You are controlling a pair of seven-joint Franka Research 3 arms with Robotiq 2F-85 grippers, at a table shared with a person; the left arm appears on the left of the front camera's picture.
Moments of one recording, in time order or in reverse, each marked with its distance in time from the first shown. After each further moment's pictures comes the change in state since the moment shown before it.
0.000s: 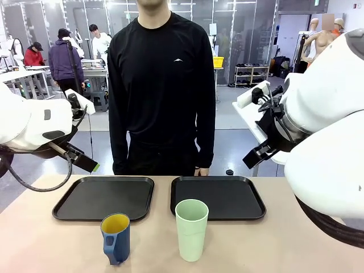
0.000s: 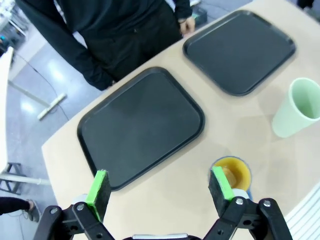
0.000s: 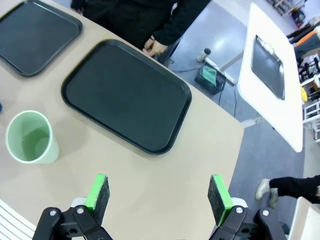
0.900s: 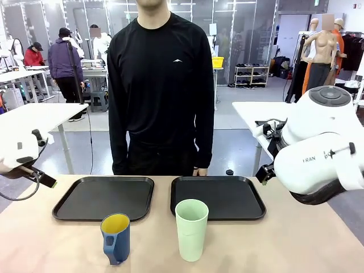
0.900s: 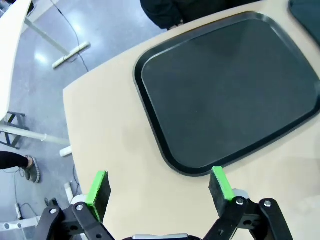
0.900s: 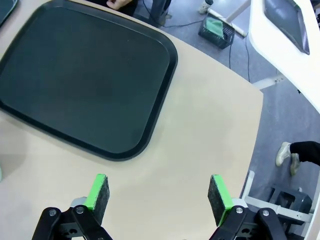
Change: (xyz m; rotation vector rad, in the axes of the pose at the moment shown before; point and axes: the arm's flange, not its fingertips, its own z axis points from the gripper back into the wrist) left arm -0.112 0.155 -0.128 0.105 0.154 0.143; right arm -0.017 -0.082 -0.174 0.028 0.208 -0.134
